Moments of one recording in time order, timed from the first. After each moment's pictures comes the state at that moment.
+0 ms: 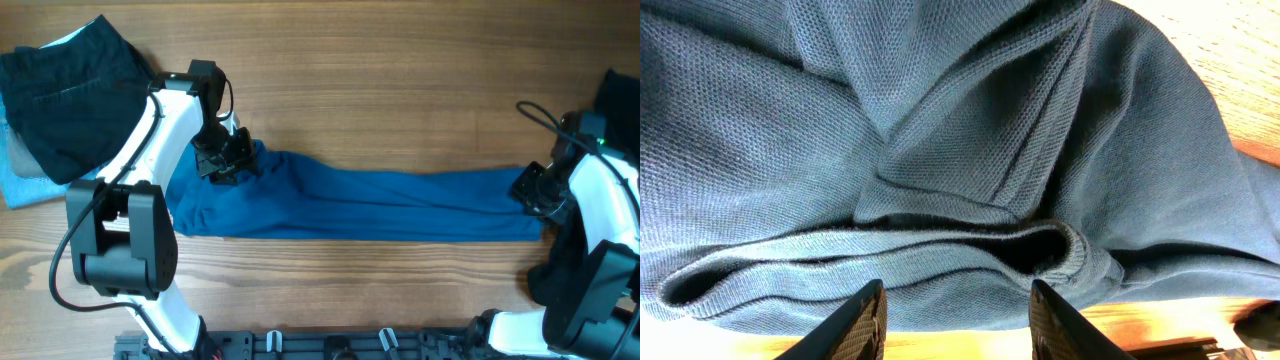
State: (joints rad) left arm -0.12 1.91 1.43 -1.22 0.31 -0.38; right arm -0.37 1.59 1.01 -0.94 0.10 0.39
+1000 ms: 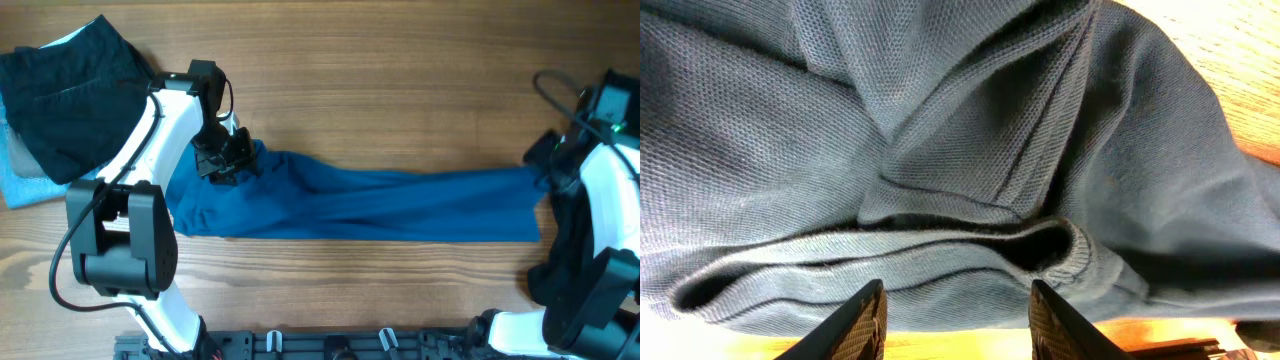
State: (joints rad) left arm -0.12 1.91 1.43 -1.22 0.30 -0.38; right arm -0.37 1.58 1.17 -0.84 0.04 0.41
